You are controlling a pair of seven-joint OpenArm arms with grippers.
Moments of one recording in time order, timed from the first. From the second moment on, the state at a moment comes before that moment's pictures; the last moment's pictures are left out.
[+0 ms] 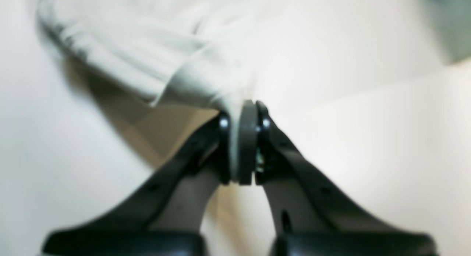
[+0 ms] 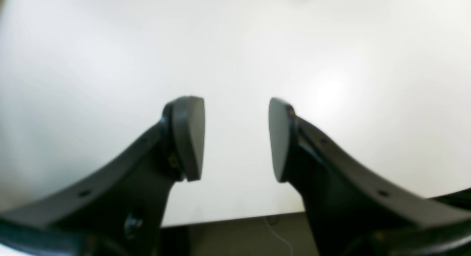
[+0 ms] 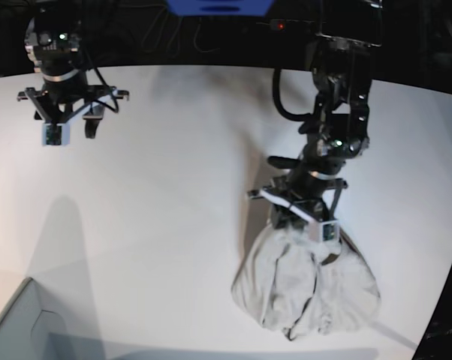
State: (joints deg) left arm 1.4 0.1 6.4 94.4 -20.8 1.4 30.5; right arm -31.8 4.0 9.8 117.0 0.2 0.2 -36.1
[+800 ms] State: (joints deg) left arm -6.3 1.6 40.2 98.3 -16.6 -0.2 29.4; right arm -30.5 3.7 26.1 116.2 0.5 0.2 -36.2
